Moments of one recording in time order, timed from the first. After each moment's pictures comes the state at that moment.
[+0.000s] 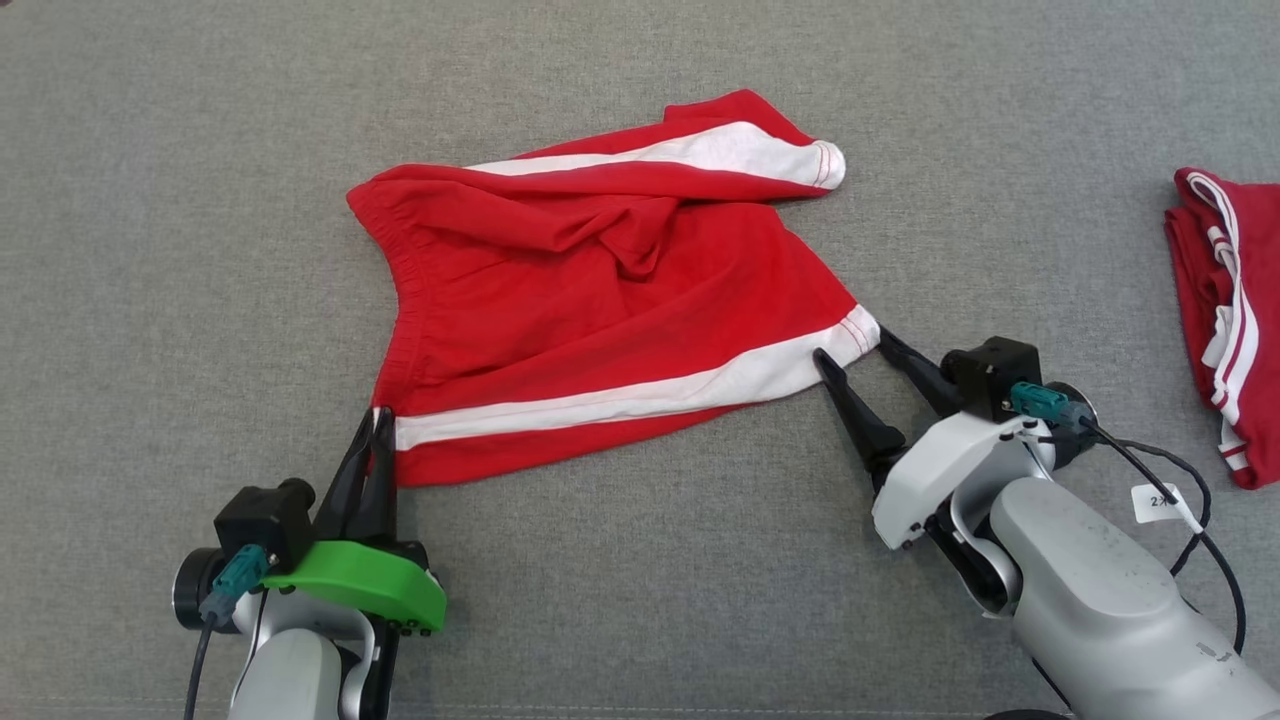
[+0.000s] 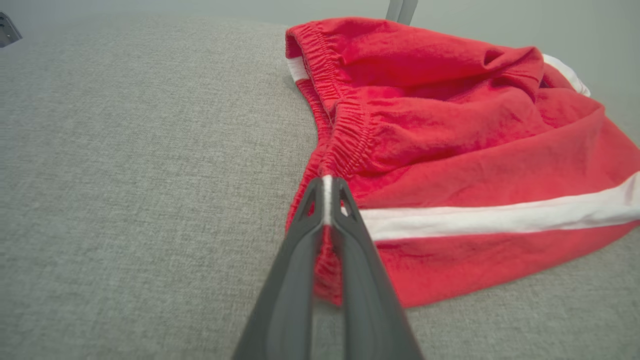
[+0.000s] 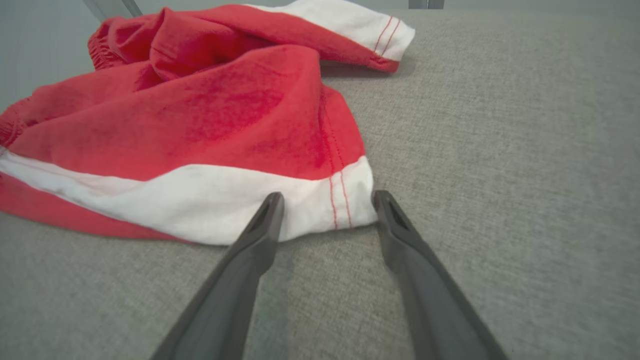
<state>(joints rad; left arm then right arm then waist) -0.24 0.05 -0.09 0.43 -0.25 -0.13 -0.26 -0.56 -0.26 0.60 0.63 0.54 0.13 -0.26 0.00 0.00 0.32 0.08</state>
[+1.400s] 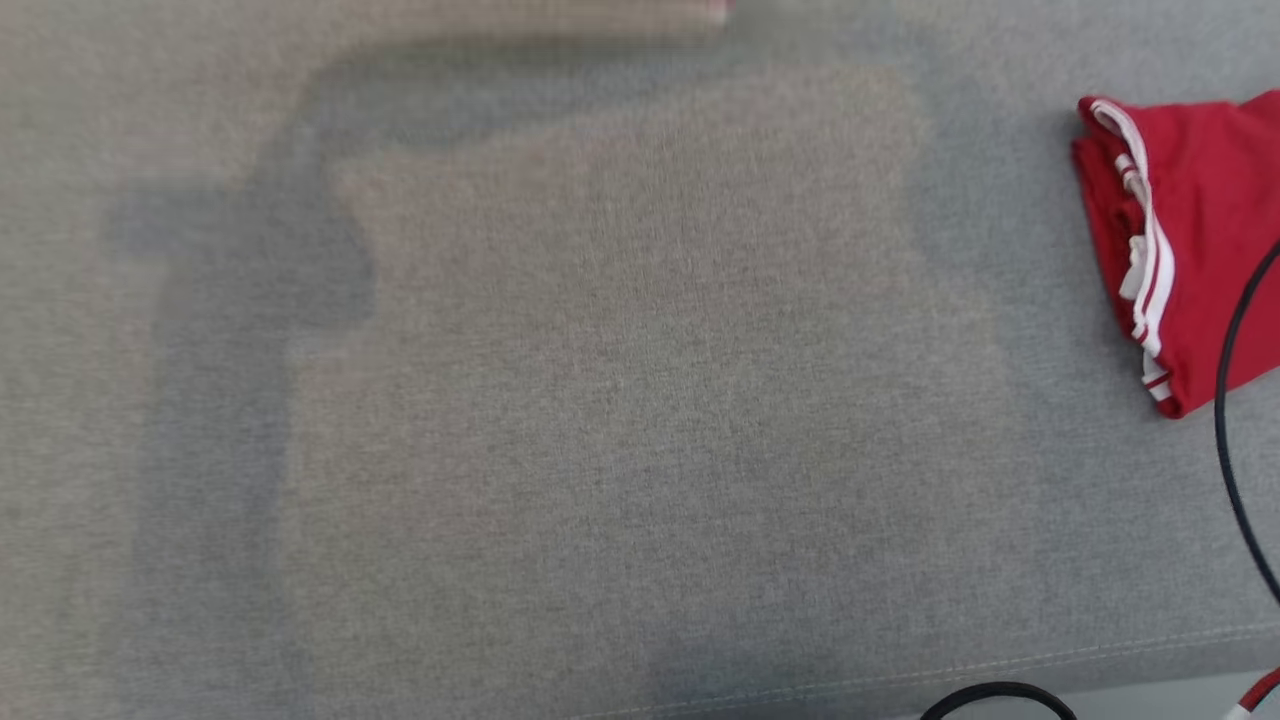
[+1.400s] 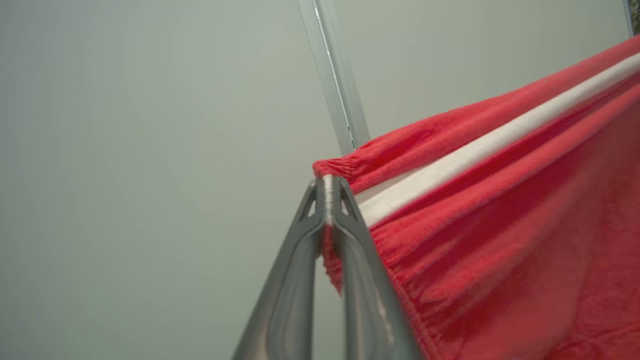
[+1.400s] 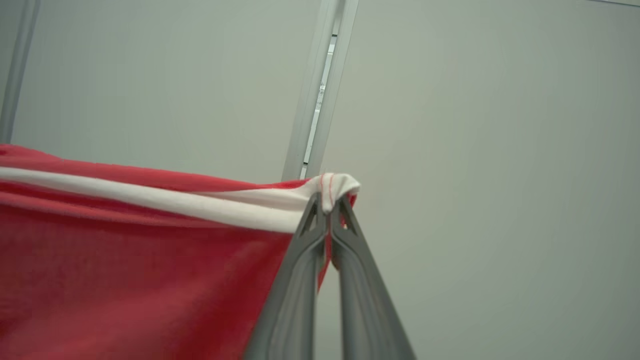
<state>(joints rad) -1.35 0.42 -0.38 0.56 -0.39 -0.13 -0.19 -1.51 -0.30 0.37 0.65 0.35 0.13 -0.25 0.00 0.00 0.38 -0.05</state>
